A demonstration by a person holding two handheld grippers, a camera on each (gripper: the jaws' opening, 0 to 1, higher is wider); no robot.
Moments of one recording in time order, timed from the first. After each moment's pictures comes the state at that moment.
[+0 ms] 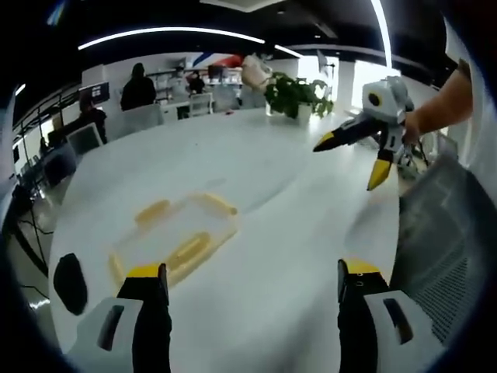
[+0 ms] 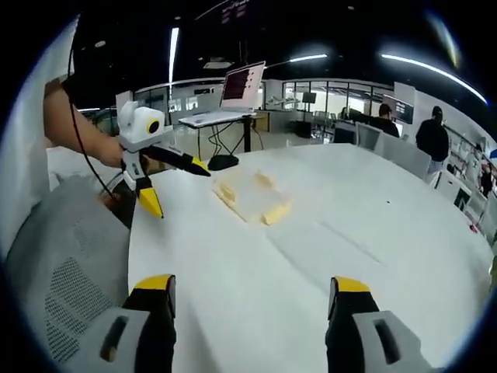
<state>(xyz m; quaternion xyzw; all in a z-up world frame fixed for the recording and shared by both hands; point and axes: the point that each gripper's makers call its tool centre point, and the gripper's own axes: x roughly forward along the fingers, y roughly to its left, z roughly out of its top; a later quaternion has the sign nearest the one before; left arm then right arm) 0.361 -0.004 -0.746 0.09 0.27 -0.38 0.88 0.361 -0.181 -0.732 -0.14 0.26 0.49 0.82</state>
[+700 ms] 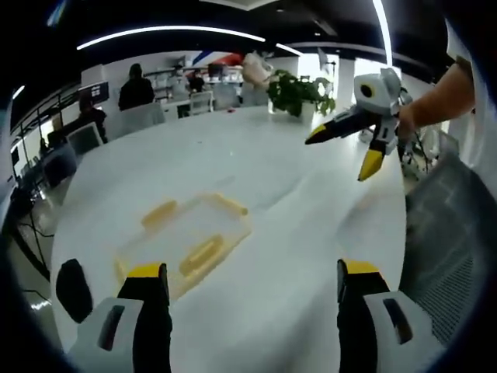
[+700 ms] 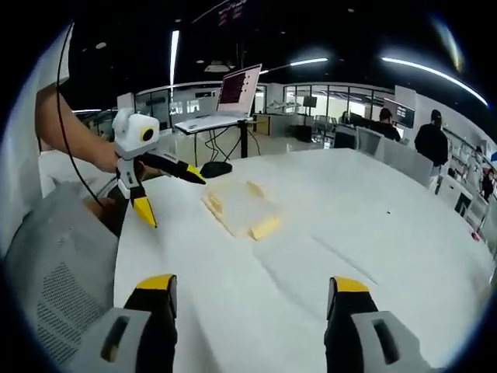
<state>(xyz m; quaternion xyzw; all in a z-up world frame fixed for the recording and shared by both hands) 0.377 0.003 -0.749 0.10 0.27 -0.38 0.88 0.391 -0.169 -0.728 -0.15 0.25 0.49 0.82</state>
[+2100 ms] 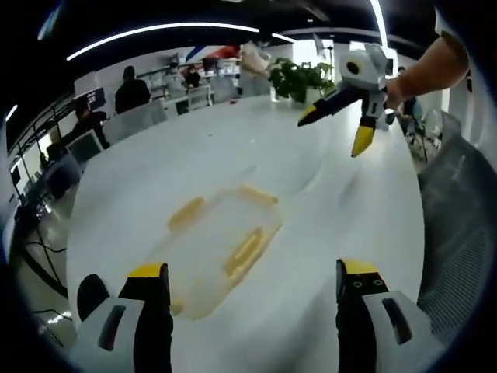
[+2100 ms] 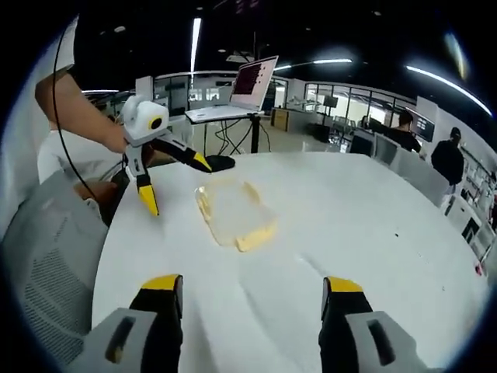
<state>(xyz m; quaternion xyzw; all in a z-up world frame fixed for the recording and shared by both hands) 0.406 0.033 -0.757 0.15 0.28 -0.38 0.87 0.433 -0.152 -0.729 -0.20 0.24 0.53 0.79</state>
